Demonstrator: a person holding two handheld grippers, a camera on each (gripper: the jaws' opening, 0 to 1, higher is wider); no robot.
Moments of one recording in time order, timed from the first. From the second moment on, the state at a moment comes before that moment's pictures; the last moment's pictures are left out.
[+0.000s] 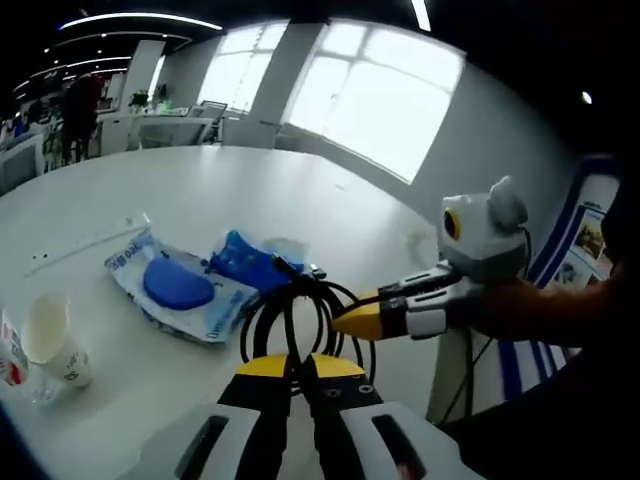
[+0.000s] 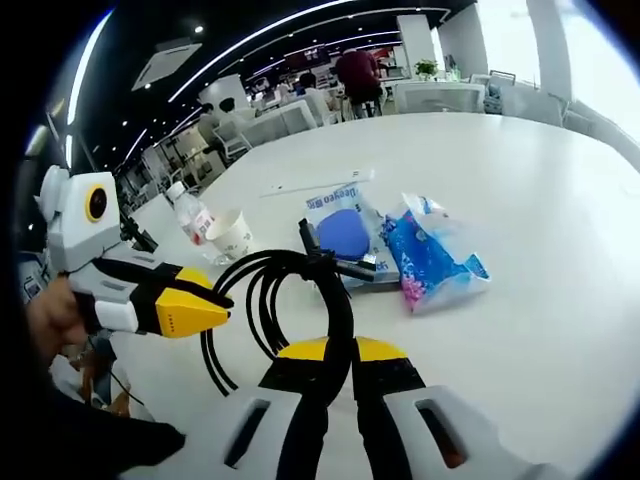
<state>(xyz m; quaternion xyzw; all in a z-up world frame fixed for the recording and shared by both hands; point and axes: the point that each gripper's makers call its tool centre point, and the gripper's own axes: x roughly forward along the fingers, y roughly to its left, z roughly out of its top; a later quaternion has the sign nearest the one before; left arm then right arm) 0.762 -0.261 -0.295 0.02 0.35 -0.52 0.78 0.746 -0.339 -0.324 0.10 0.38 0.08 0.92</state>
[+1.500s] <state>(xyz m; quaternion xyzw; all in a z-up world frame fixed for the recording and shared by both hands) 0.753 -0.338 -0.362 0.05 0.43 -0.56 0.71 0.718 -0.405 -0.395 0.14 0.45 -0.02 0.88</state>
